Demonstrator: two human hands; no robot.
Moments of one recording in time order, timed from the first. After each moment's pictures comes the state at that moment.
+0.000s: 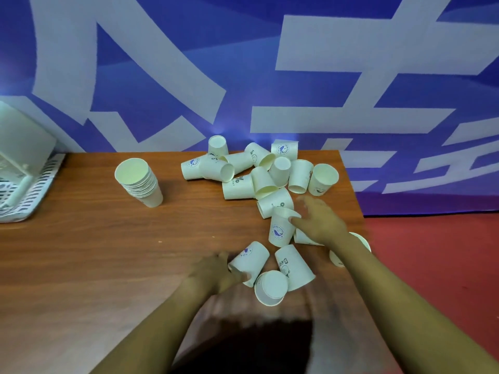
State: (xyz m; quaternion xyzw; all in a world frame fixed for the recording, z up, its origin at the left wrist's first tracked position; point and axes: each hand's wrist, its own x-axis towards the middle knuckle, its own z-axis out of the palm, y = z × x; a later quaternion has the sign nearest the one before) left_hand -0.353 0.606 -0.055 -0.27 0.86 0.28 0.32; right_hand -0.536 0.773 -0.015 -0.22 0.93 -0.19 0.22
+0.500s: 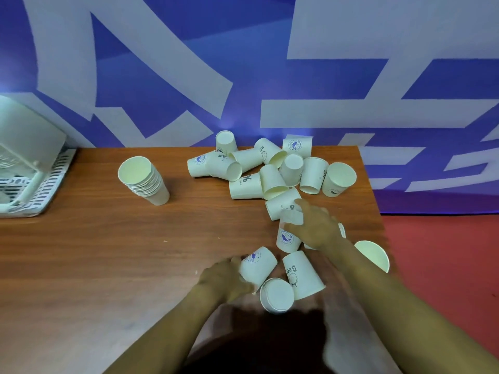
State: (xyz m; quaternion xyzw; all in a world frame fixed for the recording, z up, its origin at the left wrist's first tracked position) left_hand -0.367 0.615 -0.064 -0.27 0.84 0.32 0.34; right_hand -0.549 0.750 -0.053 -0.23 0.93 -0.13 0.25
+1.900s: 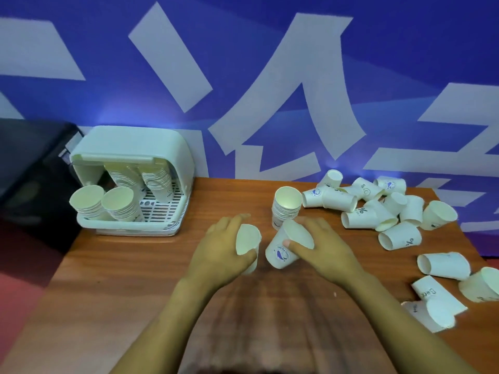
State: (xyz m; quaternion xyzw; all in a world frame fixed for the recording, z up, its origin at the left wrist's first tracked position) left_hand -0.164 0.308 0.042 -0.20 0.92 0.32 -0.06; right_hand -0.301 0.488 0.046 -0.30 0.90 -0.26 0.18
